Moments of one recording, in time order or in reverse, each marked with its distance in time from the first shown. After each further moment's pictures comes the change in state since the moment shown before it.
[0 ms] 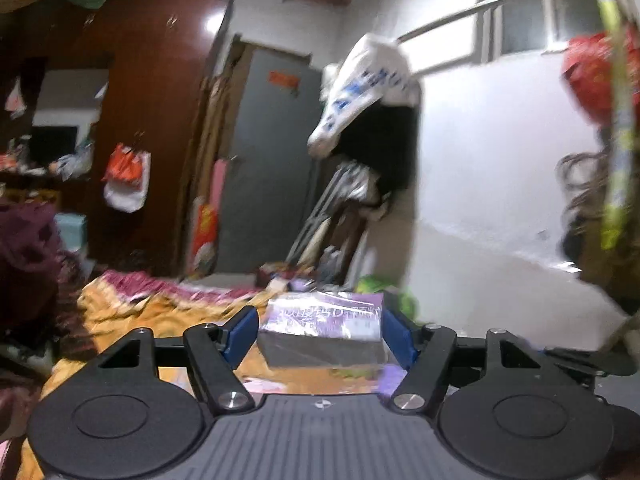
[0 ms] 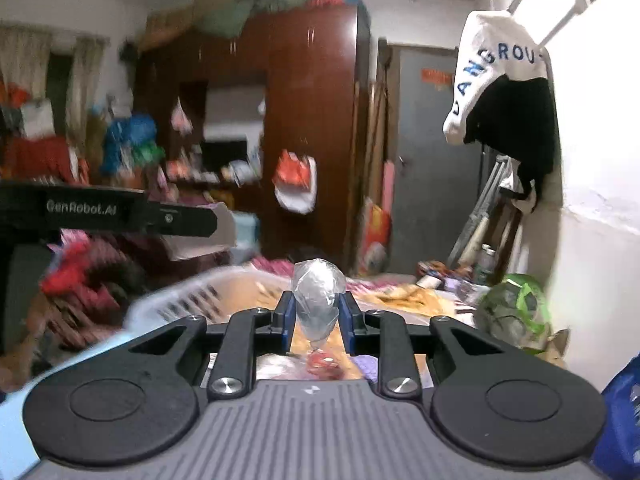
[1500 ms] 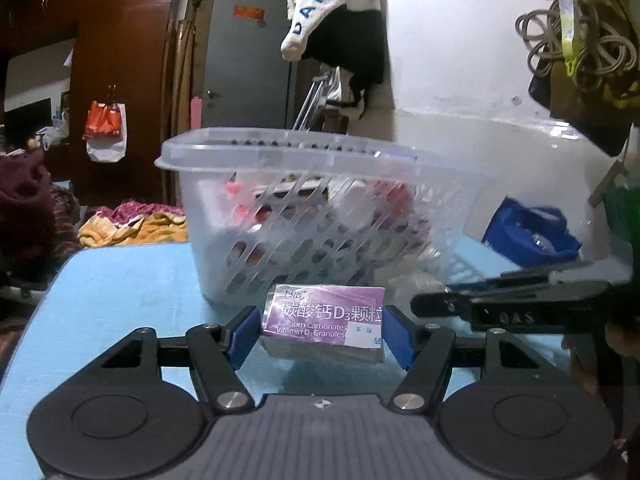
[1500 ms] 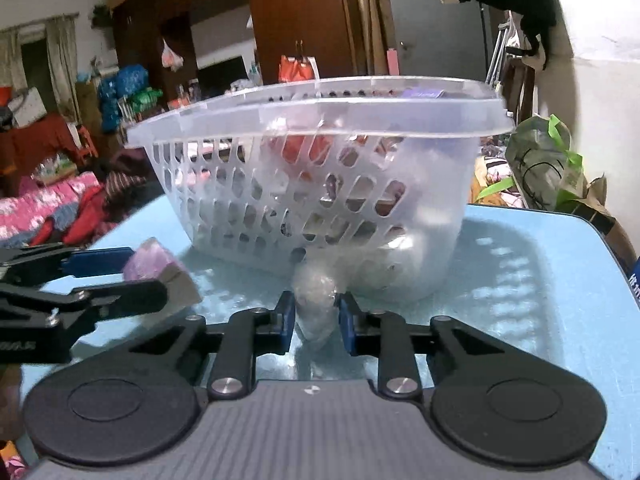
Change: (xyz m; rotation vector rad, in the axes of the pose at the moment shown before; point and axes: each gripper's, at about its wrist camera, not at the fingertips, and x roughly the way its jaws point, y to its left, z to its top) left arm -0.049 0.002 -0.161 0.143 0.179 -0.057; right arm -0.012 -0.005 -0.139 0.211 0.253 0.110
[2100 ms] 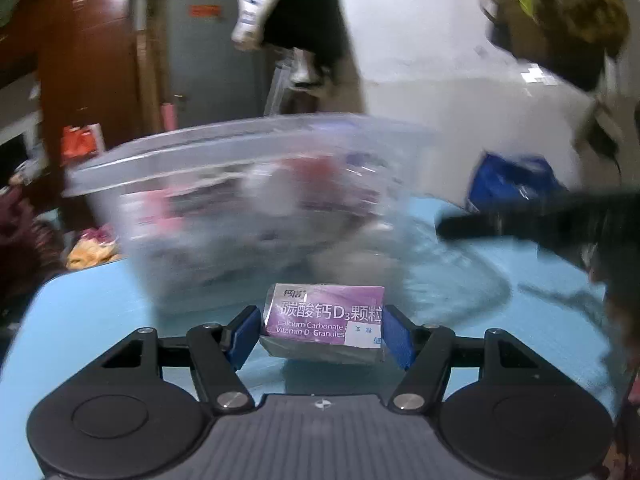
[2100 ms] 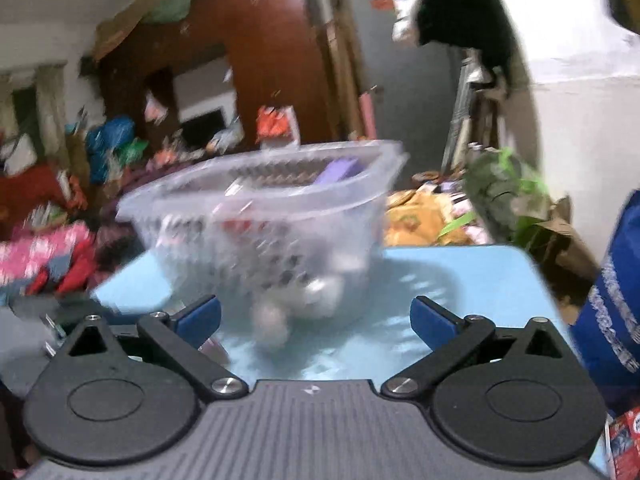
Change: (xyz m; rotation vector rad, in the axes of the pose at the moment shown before) left arm 0.004 -0.039 -0.003 0.127 0.061 0.020; right arm -0.039 -0.024 0.011 0.030 -0.117 -0.036
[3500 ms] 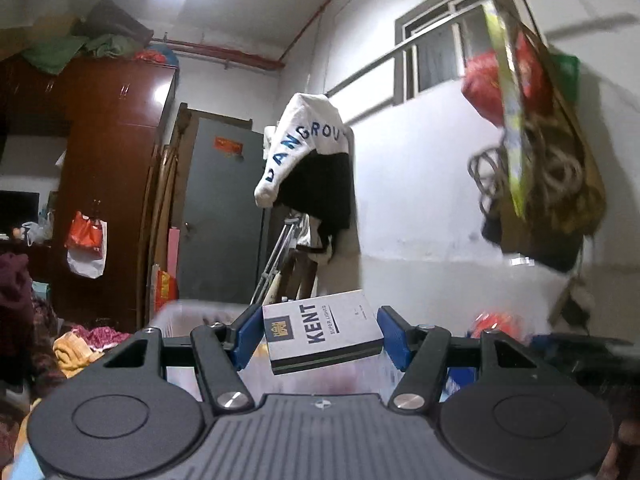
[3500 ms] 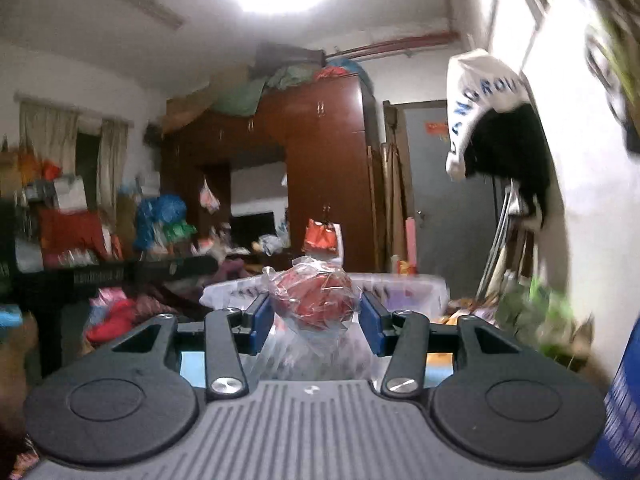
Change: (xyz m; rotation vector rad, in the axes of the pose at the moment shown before) left arm -0.065 0.038 0.053 -0.128 -0.494 -0.075; right arm -0.069 0.033 0.012 -0.165 -0.389 0.080
